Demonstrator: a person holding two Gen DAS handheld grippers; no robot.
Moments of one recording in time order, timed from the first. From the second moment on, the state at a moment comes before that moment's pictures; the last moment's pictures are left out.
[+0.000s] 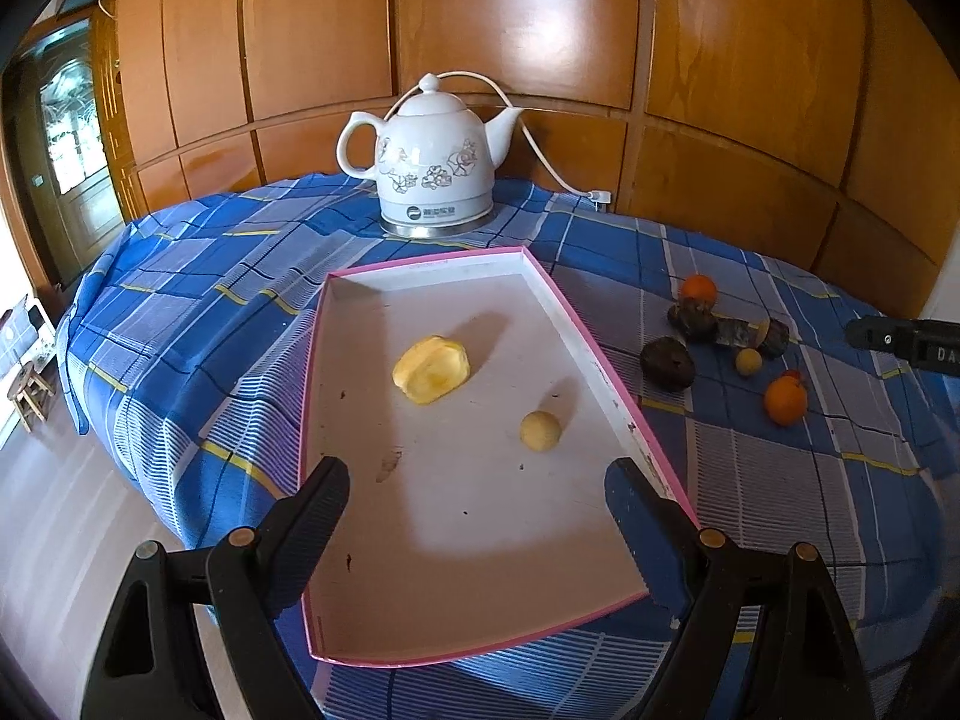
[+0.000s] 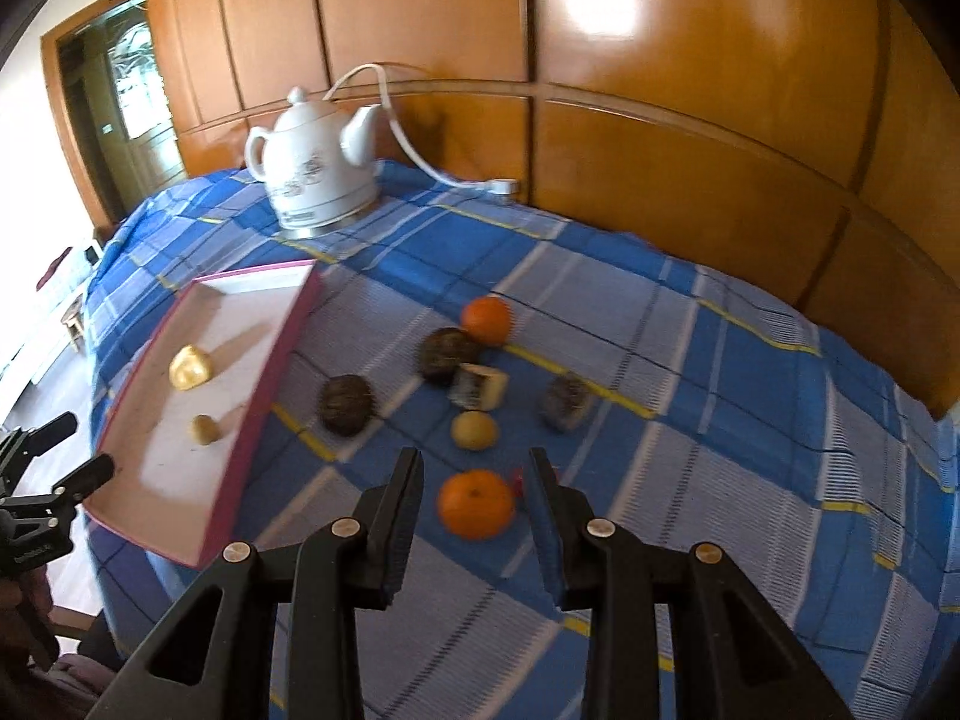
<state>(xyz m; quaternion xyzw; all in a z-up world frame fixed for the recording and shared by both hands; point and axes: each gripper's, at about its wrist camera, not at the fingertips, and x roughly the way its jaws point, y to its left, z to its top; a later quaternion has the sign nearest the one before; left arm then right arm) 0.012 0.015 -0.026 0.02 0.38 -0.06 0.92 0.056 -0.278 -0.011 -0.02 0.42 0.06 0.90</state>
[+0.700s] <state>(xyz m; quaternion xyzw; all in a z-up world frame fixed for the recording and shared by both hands) 0.020 -0.021 -0.033 0.06 0.40 -0.09 0.91 0.071 -0.392 -0.049 0.08 0.47 -0.08 0.87</state>
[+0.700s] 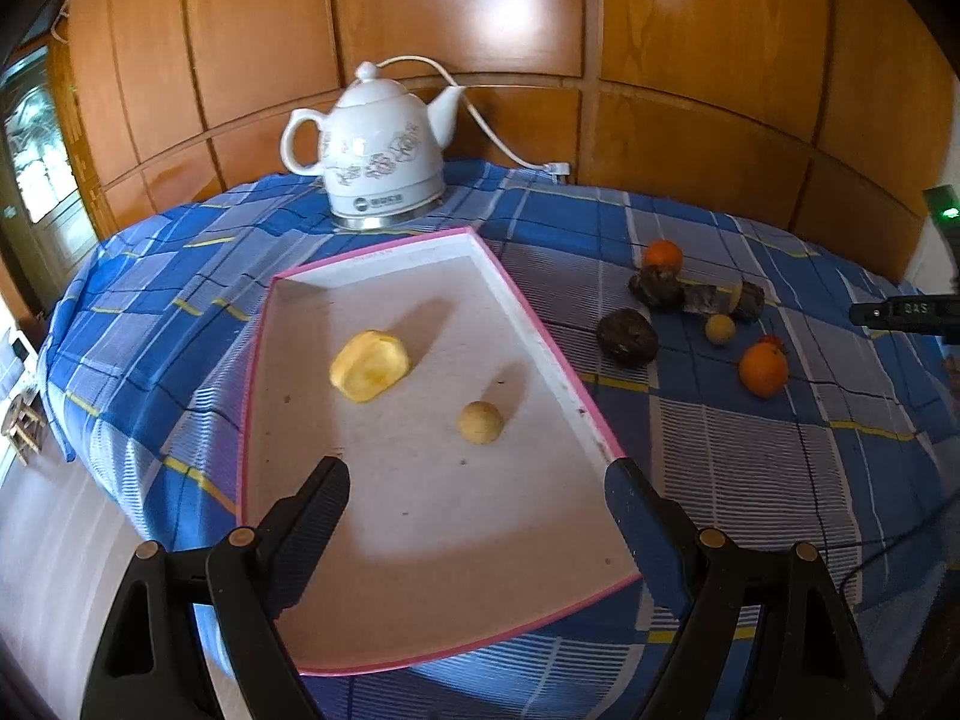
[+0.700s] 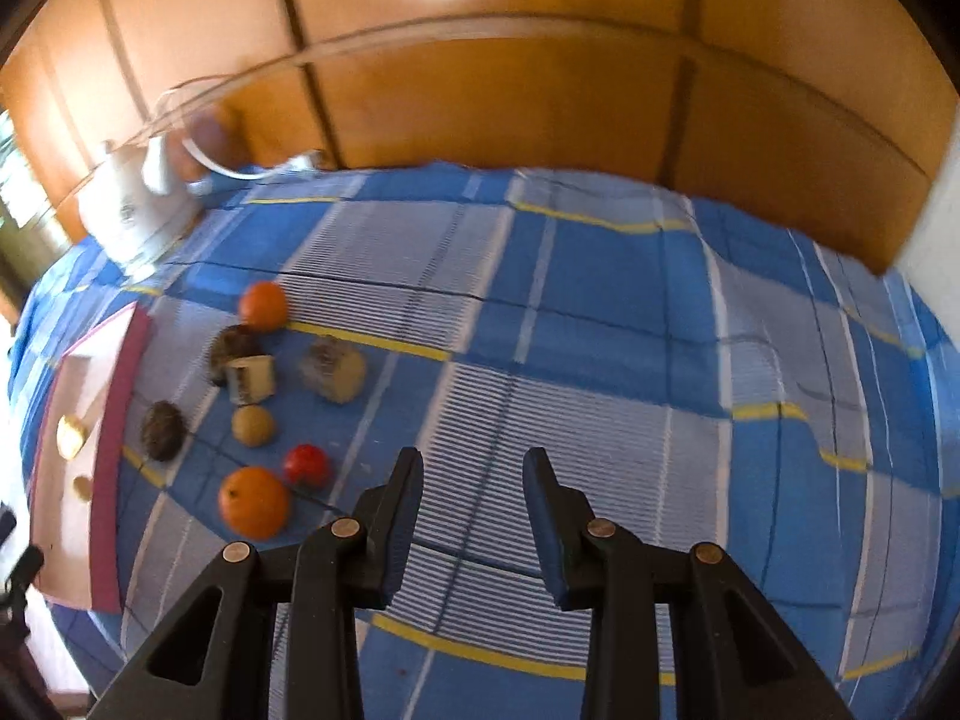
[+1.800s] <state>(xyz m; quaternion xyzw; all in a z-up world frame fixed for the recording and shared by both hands) 0.147 -0.153 -0.066 0.20 0.47 -0.23 0.83 0.073 -0.387 -0.049 0.11 0.49 -0.06 0.87</state>
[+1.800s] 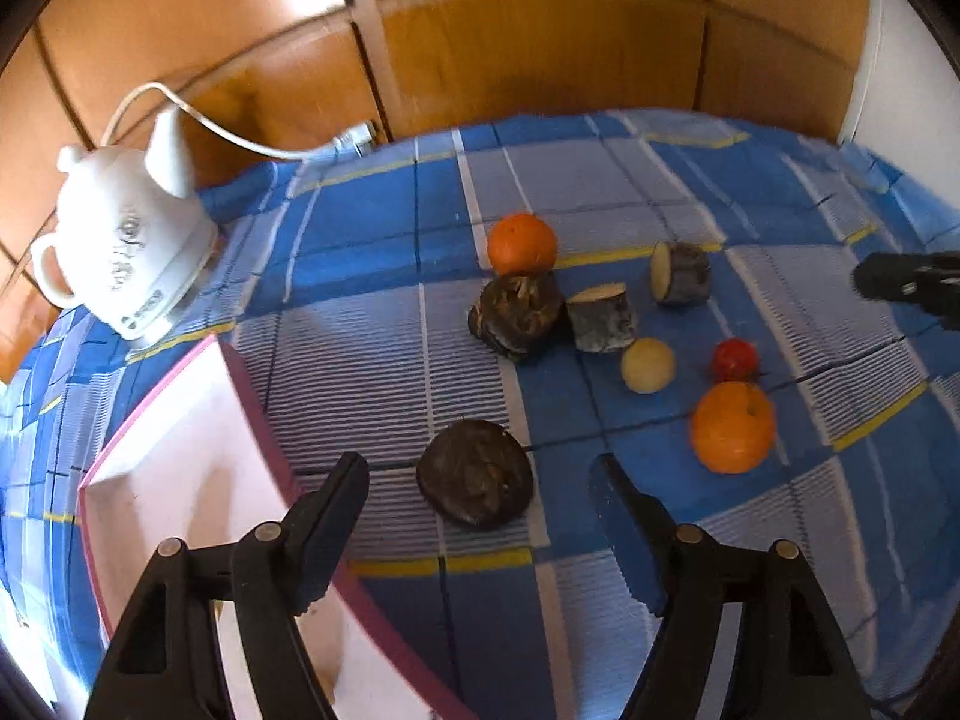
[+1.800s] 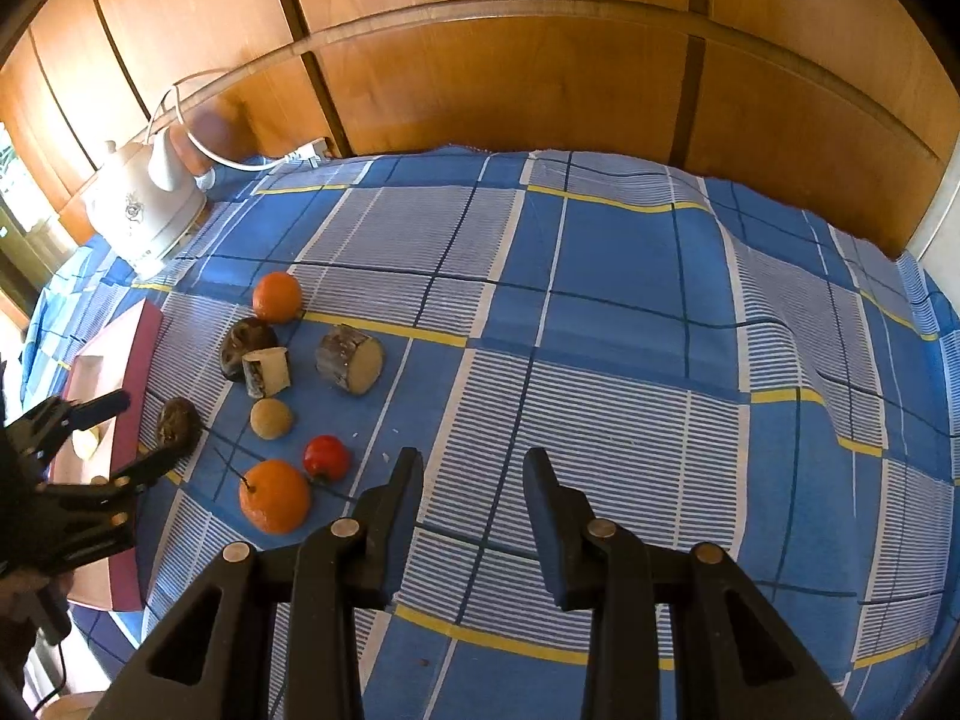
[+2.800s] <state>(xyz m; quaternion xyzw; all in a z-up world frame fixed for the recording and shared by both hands) 0.030 -0.164 -0.089 0.14 0.47 -0.29 0.82 0.075 -0.383 -0.058 0.14 0.49 -0.03 0.86</state>
